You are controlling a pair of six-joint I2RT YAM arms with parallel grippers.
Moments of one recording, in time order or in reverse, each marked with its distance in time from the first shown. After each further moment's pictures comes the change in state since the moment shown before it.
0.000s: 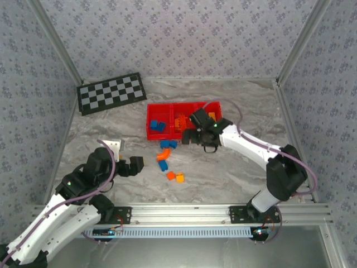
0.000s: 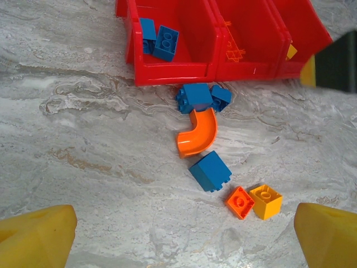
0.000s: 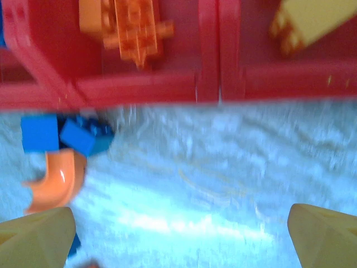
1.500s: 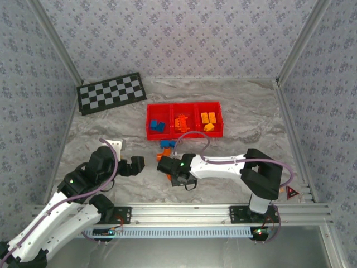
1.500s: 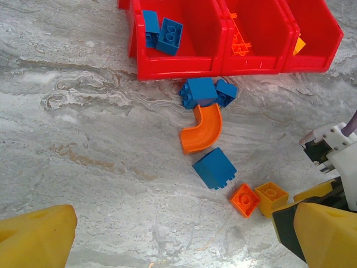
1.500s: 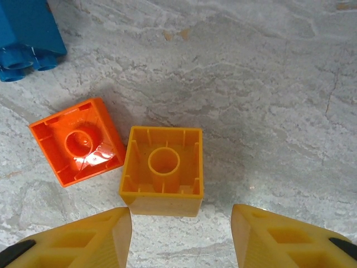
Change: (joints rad) left arm -0.004 0.026 0.000 0.000 -0.005 0.000; right arm 0.482 0.192 -0.040 -0.064 0.099 0.303
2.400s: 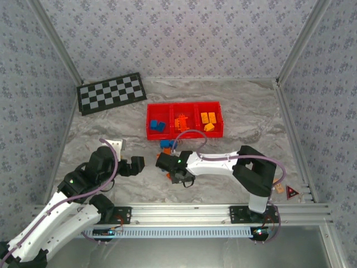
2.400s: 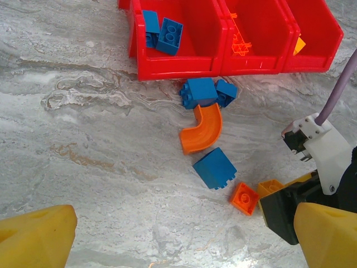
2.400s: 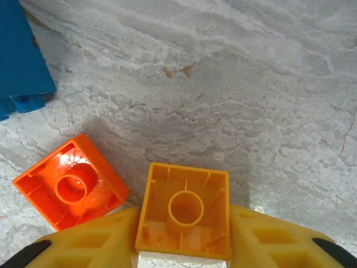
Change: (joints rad) left arm 0.000 0.000 0.000 0.000 0.000 0.000; right arm -0.041 0.065 0.026 0.031 0.000 -0.039
